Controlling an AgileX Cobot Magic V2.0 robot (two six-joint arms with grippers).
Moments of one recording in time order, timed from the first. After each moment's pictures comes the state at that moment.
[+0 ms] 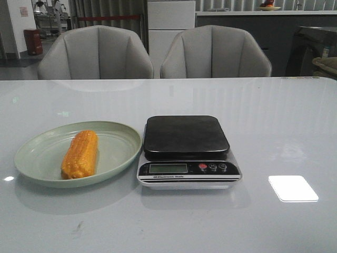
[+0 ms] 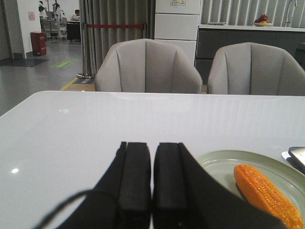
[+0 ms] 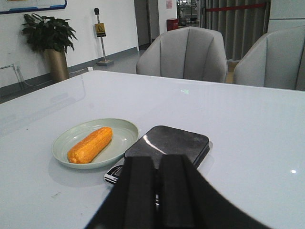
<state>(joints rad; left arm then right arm) -0.03 -0.01 0.01 0.00 0.05 -0.06 0.47 0.01 -0.14 0.29 0.21 -0.16</state>
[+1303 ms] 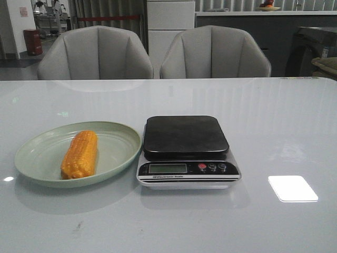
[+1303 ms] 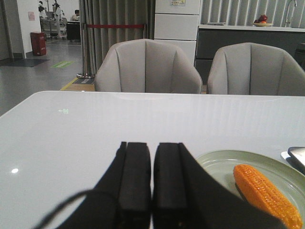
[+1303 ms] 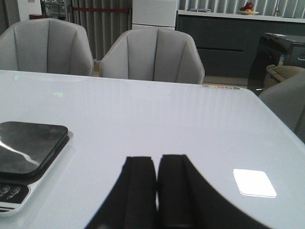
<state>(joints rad) -0.03 -0.01 0.01 0.00 0.05 -0.06 0.03 -0.01 0.03 0.07 0.04 -0.05</state>
